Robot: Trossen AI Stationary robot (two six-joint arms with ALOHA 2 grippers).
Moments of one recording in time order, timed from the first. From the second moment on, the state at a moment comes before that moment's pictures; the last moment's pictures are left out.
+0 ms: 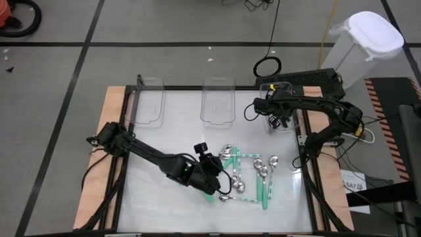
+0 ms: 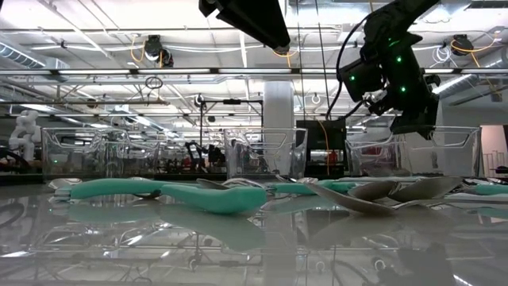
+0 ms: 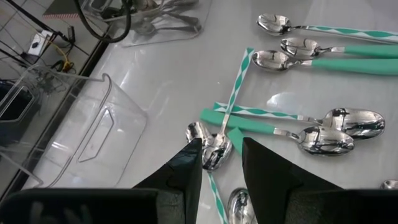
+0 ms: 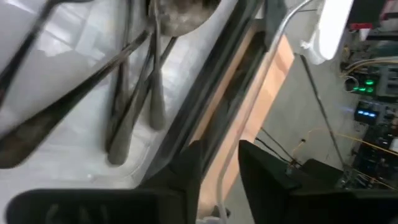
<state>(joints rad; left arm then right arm) -0.42 1.93 1.63 -0.67 -0.73 -0.38 -0.53 1.49 0.94 -1.40 0.67 0.51</state>
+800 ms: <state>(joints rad) -0.40 1.93 1.63 -0.68 -0.73 -0.39 -0.14 0.99 0.94 -1.16 0.44 0.52</state>
